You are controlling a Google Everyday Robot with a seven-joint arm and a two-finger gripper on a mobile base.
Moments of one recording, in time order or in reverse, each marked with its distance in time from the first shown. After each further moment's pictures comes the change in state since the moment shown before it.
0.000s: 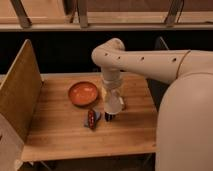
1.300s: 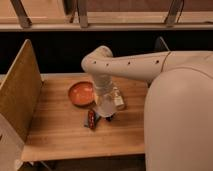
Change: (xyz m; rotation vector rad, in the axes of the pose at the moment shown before) arm -0.016 0.042 0.022 -0.022 -0.025 -0.021
